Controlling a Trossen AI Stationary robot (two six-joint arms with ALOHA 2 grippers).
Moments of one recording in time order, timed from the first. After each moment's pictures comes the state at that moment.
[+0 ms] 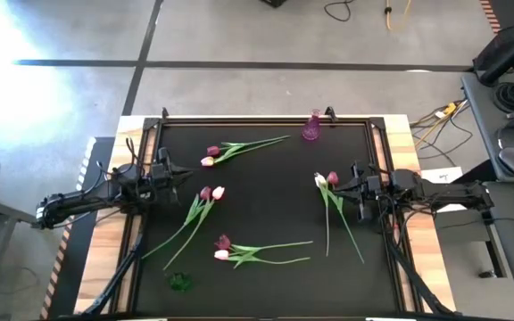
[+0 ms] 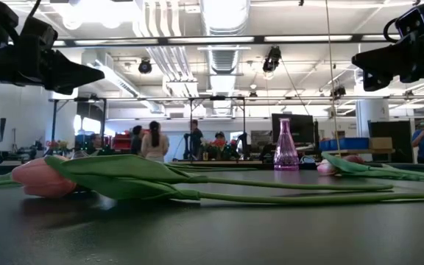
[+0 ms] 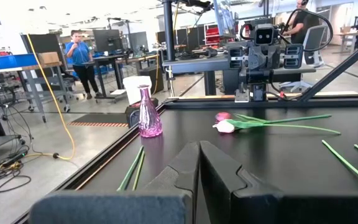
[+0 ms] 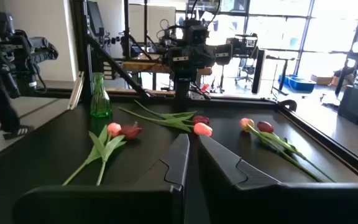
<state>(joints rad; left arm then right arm) 0.23 0.03 0.02 0.04 -0.06 0.11 -0.02 0.02 0.01 0.03 -0.08 -0.05</state>
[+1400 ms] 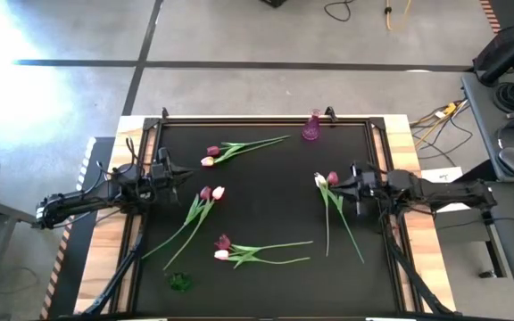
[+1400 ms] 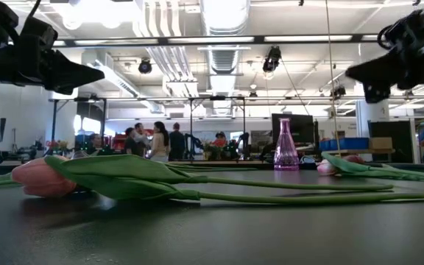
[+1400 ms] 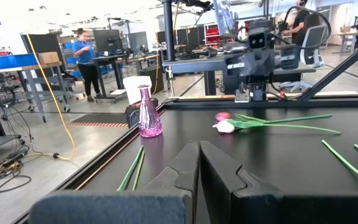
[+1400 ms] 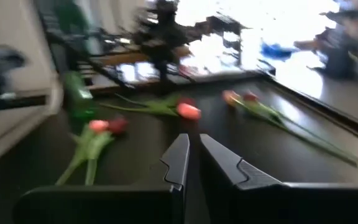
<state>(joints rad) 0.23 0.03 0.02 0.04 -0.06 0.11 -0.02 0.10 0.01 0.02 0.05 0.12</state>
